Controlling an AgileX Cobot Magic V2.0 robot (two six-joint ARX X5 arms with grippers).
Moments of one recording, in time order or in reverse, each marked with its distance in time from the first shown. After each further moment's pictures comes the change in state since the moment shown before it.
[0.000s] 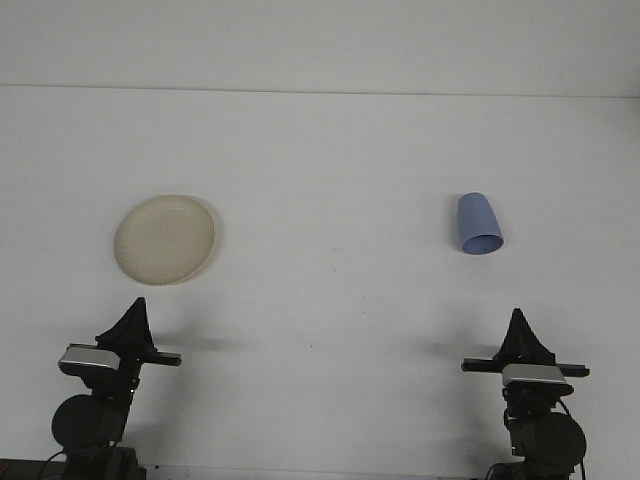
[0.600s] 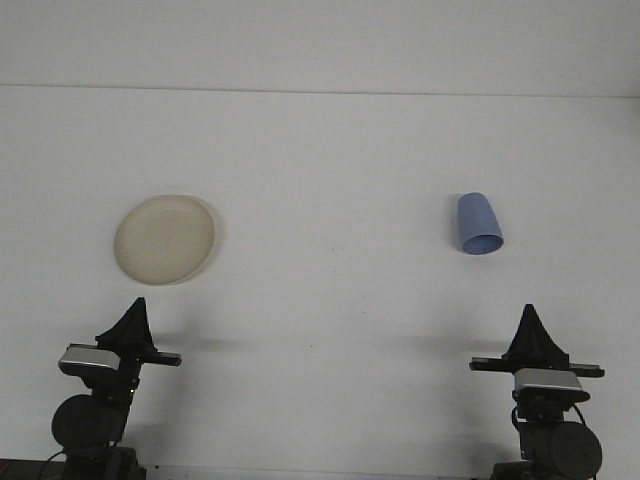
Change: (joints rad) left arm 0.000 0.000 0.000 0.000 0.000 0.000; right arm 0.000 0.000 0.117 -0.020 0.000 0.004
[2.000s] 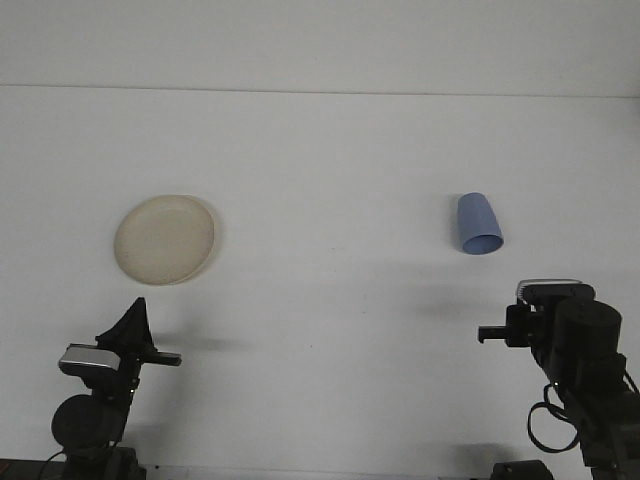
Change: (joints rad) left arm 0.000 0.000 0.000 0.000 0.000 0.000; right arm 0.000 0.737 0.802 -0.937 0.000 0.060
